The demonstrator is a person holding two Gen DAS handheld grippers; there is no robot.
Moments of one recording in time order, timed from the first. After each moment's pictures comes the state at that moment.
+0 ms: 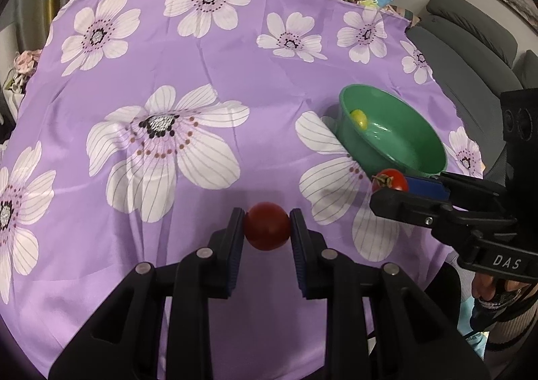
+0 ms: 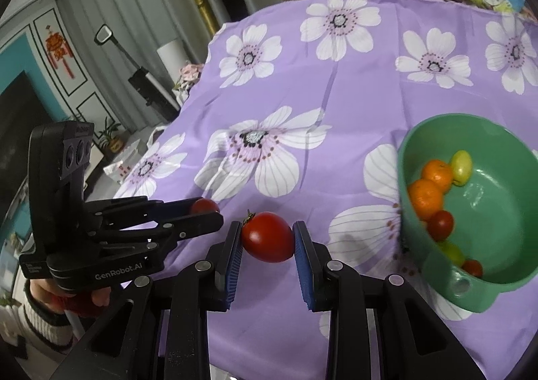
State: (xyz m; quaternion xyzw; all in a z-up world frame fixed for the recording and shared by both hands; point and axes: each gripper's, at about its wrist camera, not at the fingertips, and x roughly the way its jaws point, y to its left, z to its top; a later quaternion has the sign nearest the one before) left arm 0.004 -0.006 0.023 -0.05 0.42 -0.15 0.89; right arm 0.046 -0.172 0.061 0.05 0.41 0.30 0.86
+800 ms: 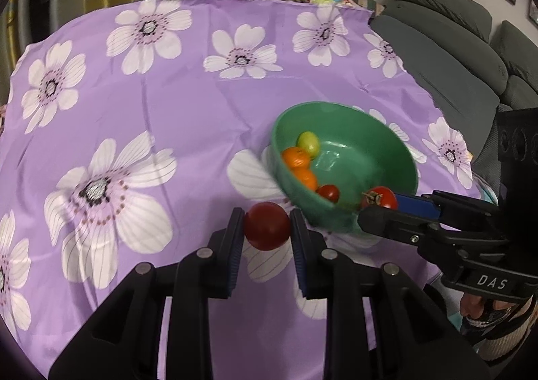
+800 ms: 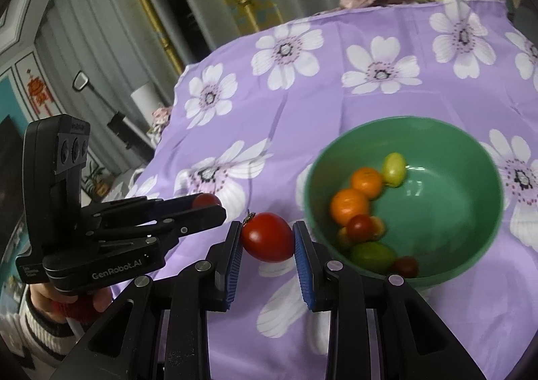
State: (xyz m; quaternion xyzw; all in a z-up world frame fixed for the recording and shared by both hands) left arm 0.039 -0.087 0.048 0.00 0.40 -0.20 0.90; right arm 0.047 -0.247 0.065 0.11 0.37 0.24 0.89
